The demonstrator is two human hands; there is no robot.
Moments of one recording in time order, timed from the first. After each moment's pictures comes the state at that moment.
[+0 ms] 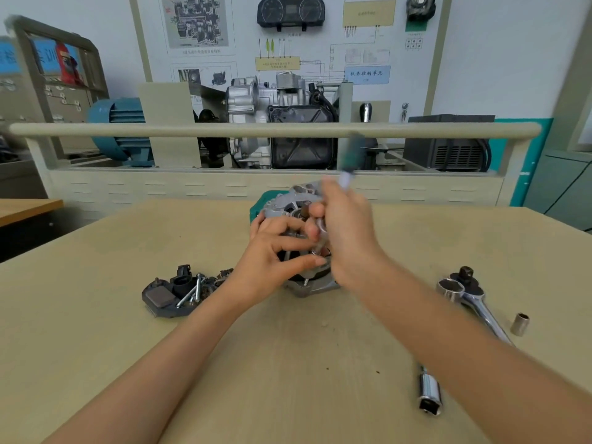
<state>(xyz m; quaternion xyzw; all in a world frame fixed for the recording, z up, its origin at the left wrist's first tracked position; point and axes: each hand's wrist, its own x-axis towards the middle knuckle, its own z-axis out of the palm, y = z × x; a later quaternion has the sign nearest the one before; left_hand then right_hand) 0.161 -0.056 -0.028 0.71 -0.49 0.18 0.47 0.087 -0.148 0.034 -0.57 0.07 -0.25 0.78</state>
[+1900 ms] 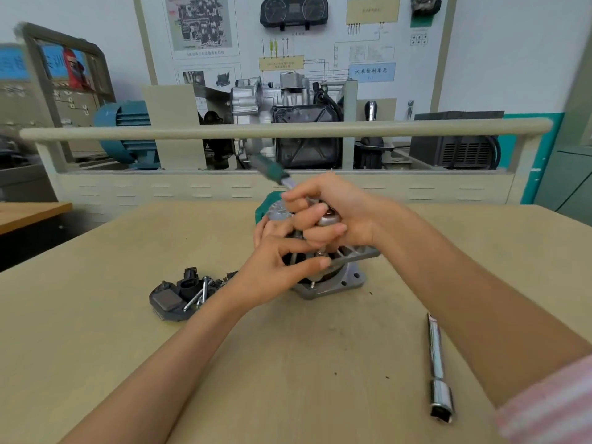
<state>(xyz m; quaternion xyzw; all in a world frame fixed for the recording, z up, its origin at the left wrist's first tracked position) 0.161 -0.052 -0.024 0.73 -0.50 0.14 0.45 0.116 -0.169 0.061 -0.65 -0.04 0.13 0.75</state>
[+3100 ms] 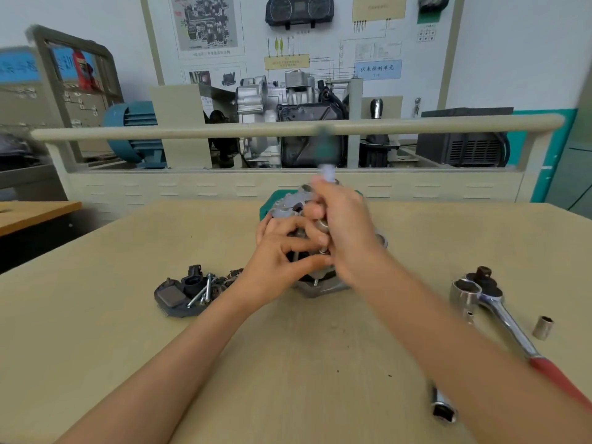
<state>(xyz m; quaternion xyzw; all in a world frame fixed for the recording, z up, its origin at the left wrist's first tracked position) 0.163 -0.055 -0.028 0.73 -0.48 0.17 0.46 0.097 -0.149 0.031 -0.55 0.01 -0.17 0.82</state>
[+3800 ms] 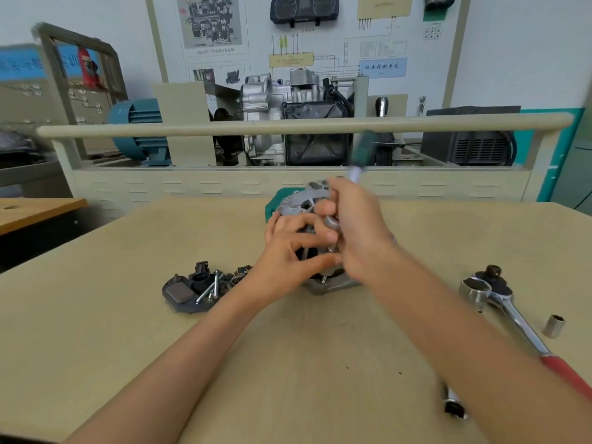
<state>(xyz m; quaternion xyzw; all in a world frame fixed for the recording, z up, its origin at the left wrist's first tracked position) 0.158 -0.055 -0.027 0.73 -0.48 0.16 0.46 0.097 -0.149 0.035 -0.53 0.03 -0.18 0.83</state>
